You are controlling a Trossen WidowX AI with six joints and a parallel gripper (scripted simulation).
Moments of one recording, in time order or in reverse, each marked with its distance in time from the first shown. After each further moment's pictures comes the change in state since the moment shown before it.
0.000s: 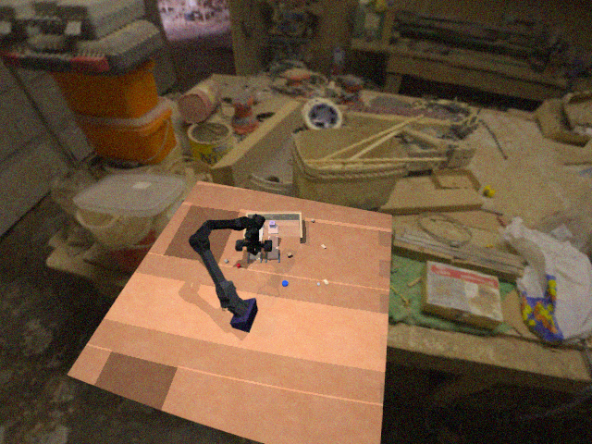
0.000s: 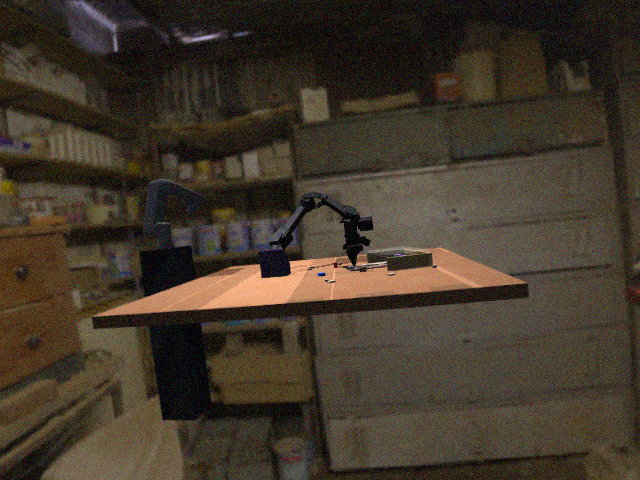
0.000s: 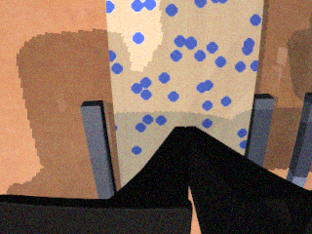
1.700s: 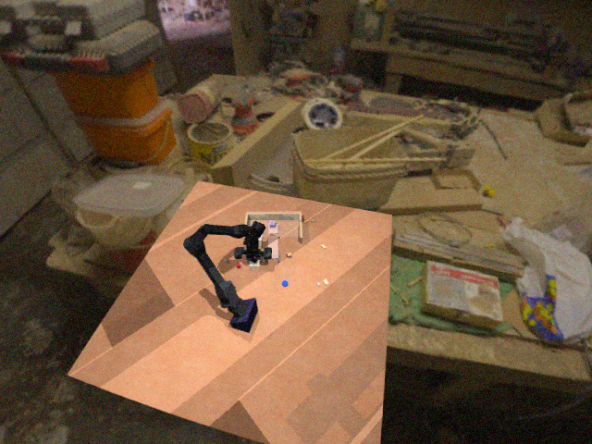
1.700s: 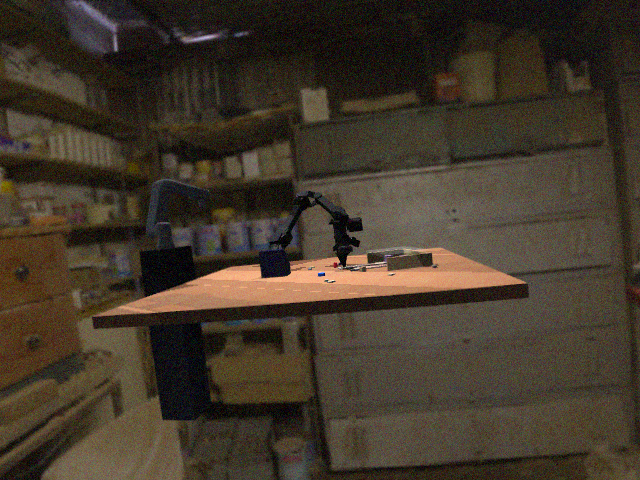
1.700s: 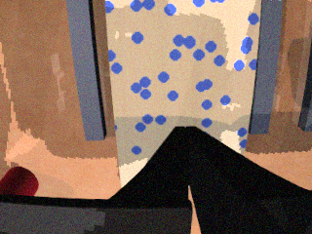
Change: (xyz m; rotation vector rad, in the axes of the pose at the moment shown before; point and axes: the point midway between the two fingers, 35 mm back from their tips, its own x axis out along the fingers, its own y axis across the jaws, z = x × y) arm 0.001 -0.002 -0.048 -0.004 -0.016 0.000
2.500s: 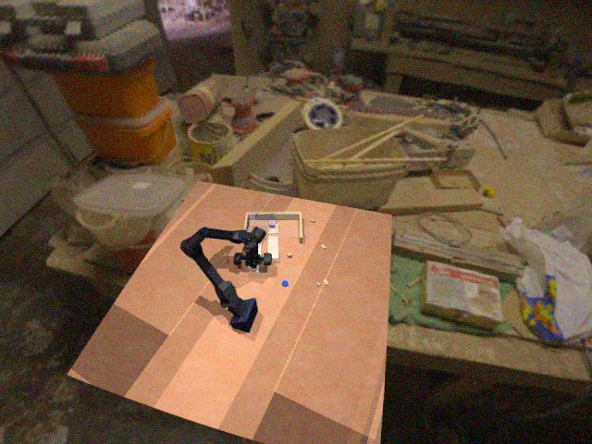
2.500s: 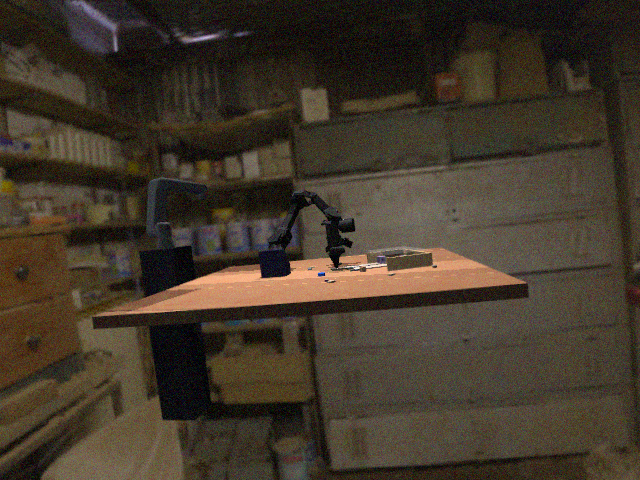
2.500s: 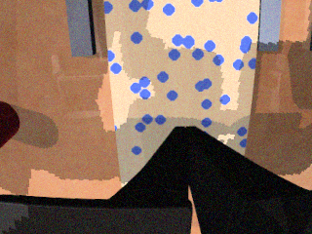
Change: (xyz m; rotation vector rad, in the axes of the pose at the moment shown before) arm 0.000 -0.001 -0.035 0.000 -0.004 0.001
